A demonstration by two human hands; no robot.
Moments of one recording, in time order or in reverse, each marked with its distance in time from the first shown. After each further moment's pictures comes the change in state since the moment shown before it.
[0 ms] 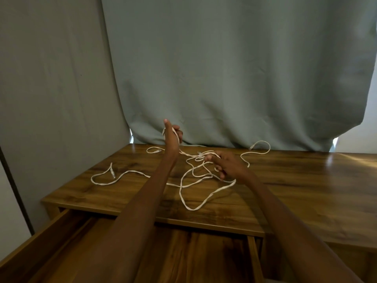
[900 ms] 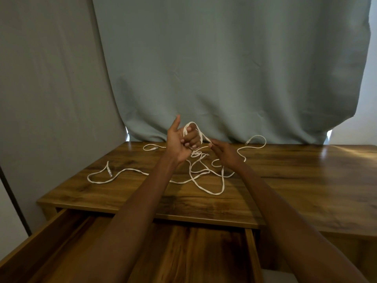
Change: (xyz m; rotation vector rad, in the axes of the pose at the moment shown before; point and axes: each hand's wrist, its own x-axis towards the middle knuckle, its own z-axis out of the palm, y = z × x) left_hand -0.051 0.014 0.009 -0.377 -0.801 -0.365; right_hand 0.032 0.026 -0.010 -0.402 0.267 -0.175
